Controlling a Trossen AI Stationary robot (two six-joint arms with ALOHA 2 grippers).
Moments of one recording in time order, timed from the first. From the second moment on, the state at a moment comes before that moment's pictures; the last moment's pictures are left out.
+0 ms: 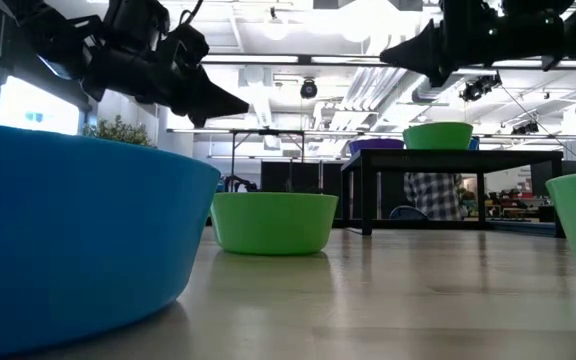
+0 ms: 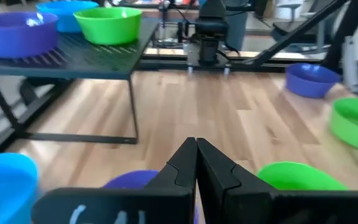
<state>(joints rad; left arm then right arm) 0.28 1.25 0.48 0.58 0.26 0.05 -0.21 0.90 0.40 0.54 0.09 -0.06</state>
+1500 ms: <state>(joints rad) -0.25 1.30 0.53 0.20 -0.13 0.05 0.13 1.14 0.40 0.71 0.36 -0.11</state>
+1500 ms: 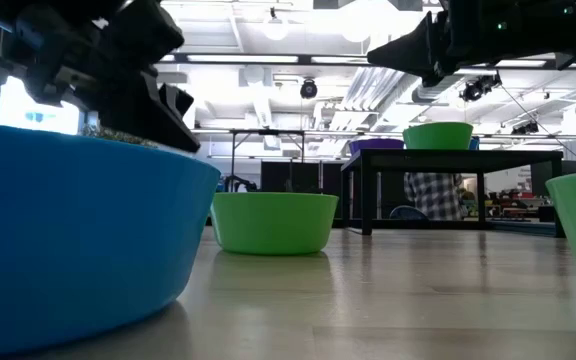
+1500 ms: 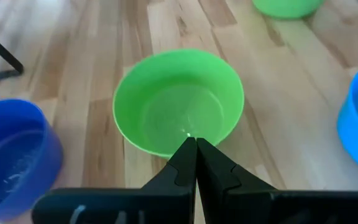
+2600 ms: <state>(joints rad) -0.35 1.46 0.53 0.40 -0.26 0.05 0.34 1.22 0.40 0.77 0.47 -0.03</state>
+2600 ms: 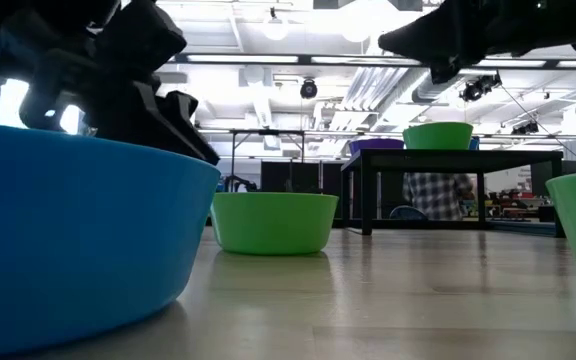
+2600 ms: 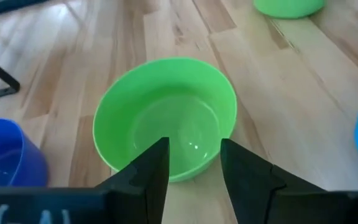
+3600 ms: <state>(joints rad) -0.32 1.14 0.17 0.66 -0.37 -0.04 0.16 1.82 1.15 -0.30 0.27 0.71</state>
